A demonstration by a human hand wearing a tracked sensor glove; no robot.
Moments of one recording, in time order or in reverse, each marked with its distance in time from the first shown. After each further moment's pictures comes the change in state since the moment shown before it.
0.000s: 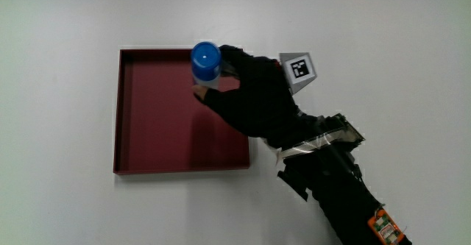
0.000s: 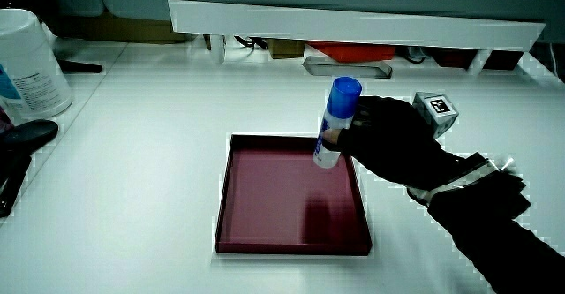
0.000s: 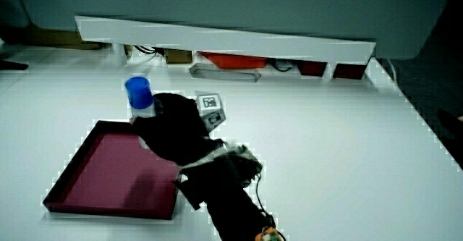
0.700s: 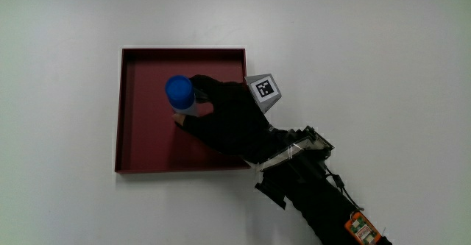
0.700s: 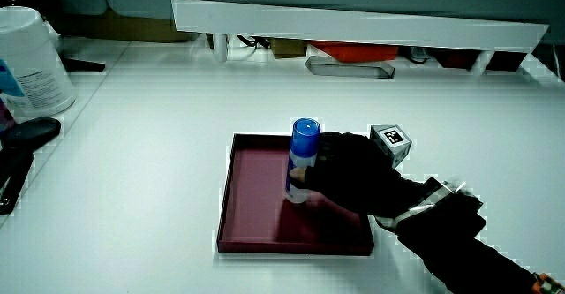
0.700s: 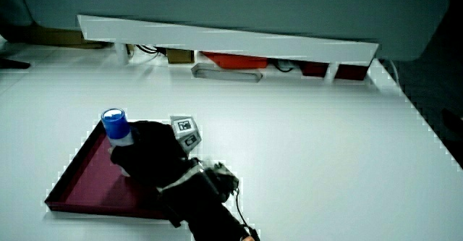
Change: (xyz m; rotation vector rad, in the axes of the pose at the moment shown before) arm 0.048 -0.006 -0.035 -0.087 0.013 -0.120
